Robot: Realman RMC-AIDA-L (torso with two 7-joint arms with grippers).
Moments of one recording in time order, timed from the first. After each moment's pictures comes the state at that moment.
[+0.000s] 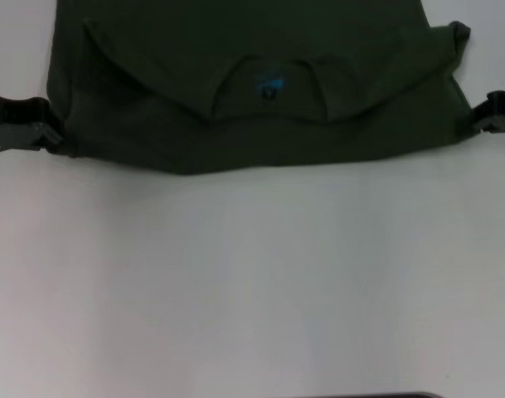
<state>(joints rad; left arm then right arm) -0.76 -1.86 0.78 0.60 2.48 1.46 -2.64 0.65 1.88 -0.64 -0.60 -2.47 -1.36 2.44</state>
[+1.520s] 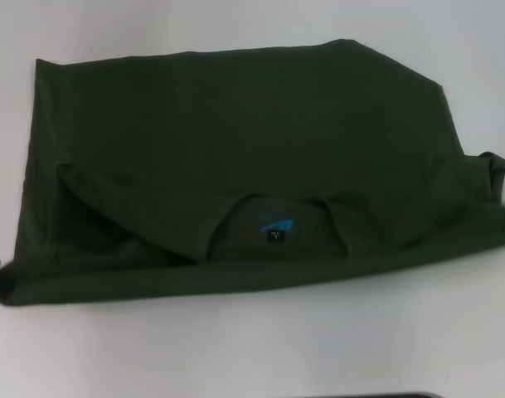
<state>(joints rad) -0.72 -1.87 0.81 0.83 2.71 2.06 -2.54 0.61 1.84 -0.67 -0.85 -2.58 -1.99 2.41</state>
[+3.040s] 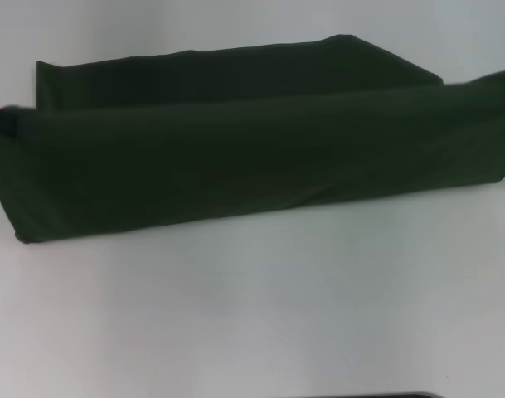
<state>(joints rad) -0.79 -1.83 0.55 0.91 2.66 1.91 -2.53 0.65 1.77 -0.47 -0.83 -2.42 -1.88 2.44</state>
